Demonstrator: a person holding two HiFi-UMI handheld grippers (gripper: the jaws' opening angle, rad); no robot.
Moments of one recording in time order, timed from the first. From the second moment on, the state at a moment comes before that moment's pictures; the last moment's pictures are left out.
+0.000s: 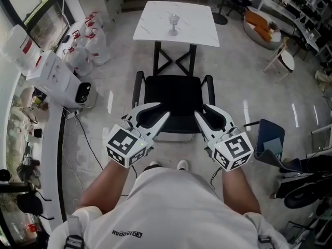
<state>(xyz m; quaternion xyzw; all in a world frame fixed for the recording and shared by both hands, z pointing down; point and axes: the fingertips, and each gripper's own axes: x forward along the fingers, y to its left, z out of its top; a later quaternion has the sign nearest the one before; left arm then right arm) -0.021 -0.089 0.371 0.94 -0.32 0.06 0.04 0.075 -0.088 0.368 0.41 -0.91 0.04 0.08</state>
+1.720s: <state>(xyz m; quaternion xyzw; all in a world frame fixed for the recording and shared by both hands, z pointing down) -0.023 -0.097 0.386 0.93 -0.35 0.09 0.02 0.076 -0.089 0.391 0.40 -0.91 0.08 0.07</state>
